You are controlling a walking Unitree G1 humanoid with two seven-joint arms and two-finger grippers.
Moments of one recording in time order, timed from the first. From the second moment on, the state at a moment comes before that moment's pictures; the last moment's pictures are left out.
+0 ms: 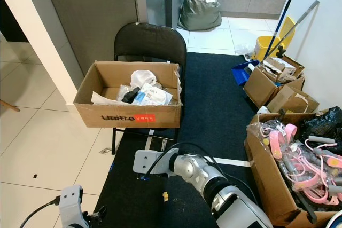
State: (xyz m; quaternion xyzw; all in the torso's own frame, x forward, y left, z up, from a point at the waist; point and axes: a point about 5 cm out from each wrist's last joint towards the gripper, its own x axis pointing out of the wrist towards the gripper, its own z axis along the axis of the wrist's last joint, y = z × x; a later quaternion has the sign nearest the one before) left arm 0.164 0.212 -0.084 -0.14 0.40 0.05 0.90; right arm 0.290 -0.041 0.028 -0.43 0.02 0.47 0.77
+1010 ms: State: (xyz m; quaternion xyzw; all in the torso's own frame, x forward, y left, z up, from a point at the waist) left arm 0.162 0.212 -0.085 -0.14 0.41 0.05 0.90; right arm 0.290 -0.041 0.028 -0.43 0.02 0.47 0.77
